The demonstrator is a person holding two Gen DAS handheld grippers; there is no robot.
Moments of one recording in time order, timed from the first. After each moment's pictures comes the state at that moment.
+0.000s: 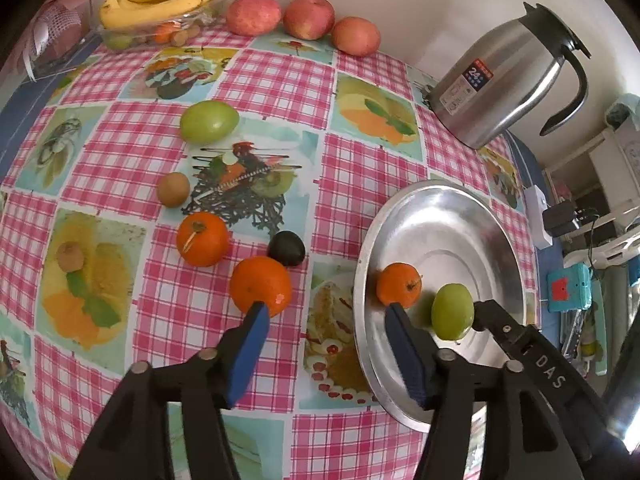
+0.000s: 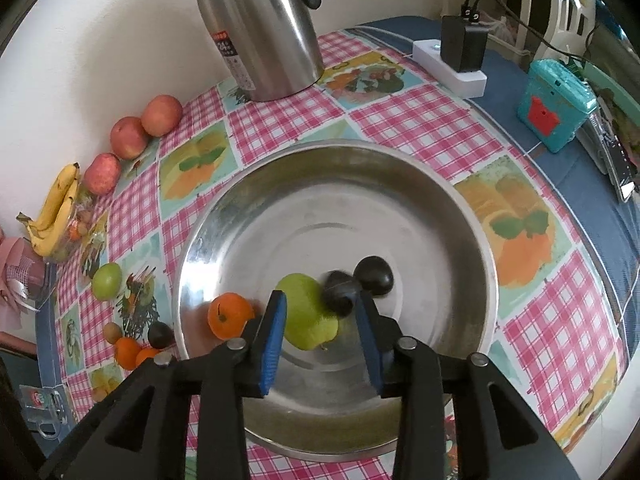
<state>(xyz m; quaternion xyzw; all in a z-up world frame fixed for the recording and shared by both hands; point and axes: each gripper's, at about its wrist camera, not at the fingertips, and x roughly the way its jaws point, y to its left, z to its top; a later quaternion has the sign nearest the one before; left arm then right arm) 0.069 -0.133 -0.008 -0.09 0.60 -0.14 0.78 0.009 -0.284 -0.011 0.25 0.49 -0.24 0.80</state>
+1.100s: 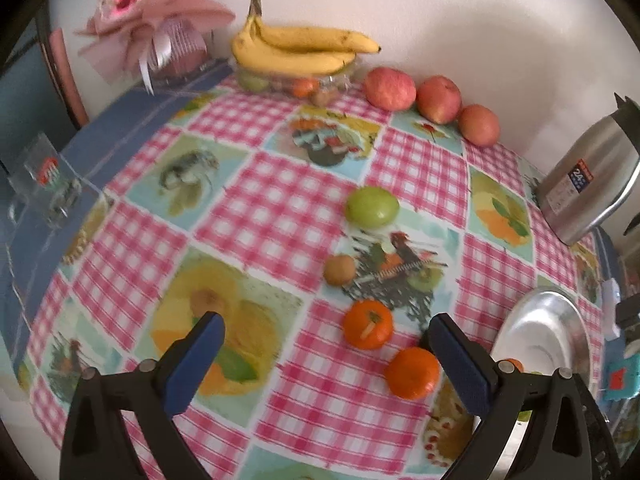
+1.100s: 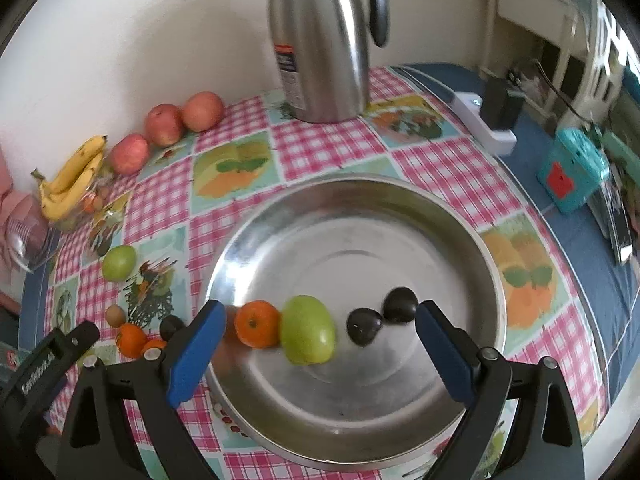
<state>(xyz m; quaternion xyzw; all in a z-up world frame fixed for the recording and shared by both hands) 0.091 -0.059 0.006 -0.07 0.51 0.04 0.85 0.021 -0.252 0.003 0.15 0.47 -0.21 0.85</state>
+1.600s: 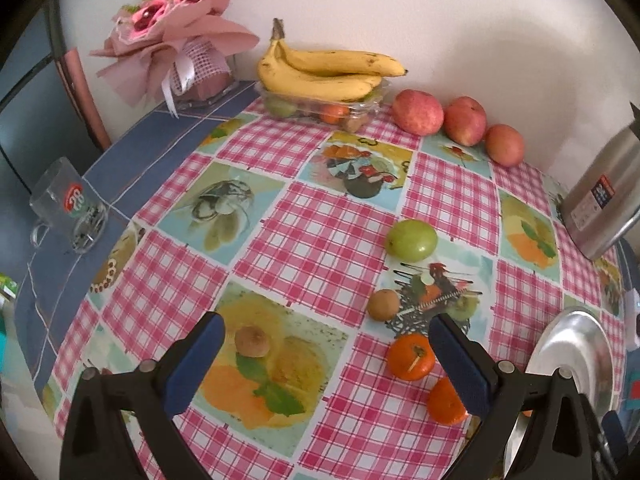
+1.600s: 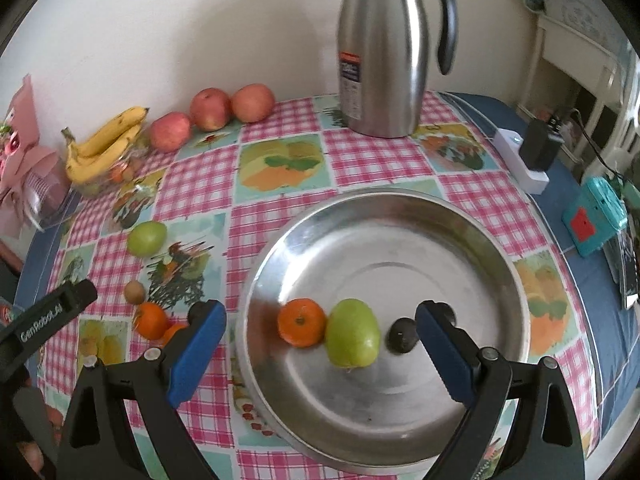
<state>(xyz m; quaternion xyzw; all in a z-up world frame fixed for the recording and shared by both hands) 0.101 -0.035 0.011 -0.06 0.49 0.07 0.86 0.032 -0.215 0.004 0.09 0.47 -0.15 0.87</state>
